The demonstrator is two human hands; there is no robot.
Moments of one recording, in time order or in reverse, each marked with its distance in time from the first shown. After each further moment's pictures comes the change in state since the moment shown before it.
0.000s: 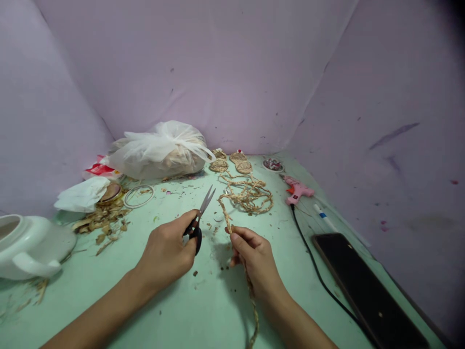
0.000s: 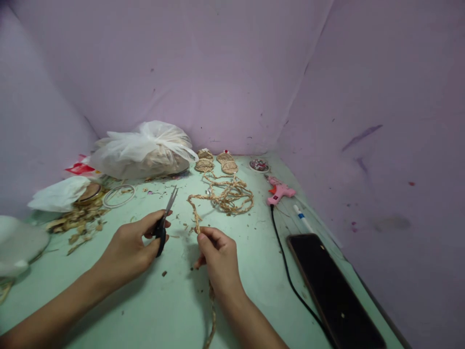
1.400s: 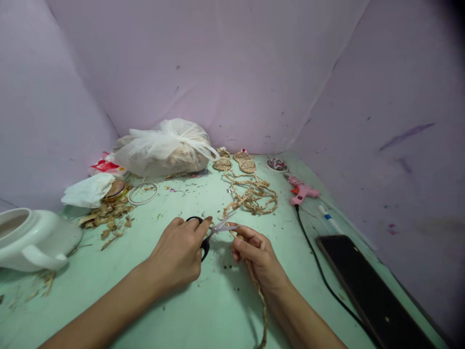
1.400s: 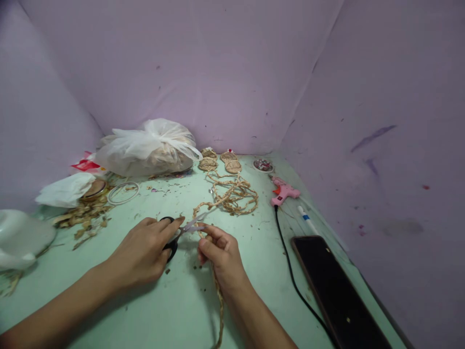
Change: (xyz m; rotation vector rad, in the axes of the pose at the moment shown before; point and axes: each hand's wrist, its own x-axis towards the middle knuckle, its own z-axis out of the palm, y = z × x) left_hand 0.000 0.004 0.003 0.487 -0.313 0.265; right_hand 0.005 0.001 -0.008 0.062 -0.243 -0.017
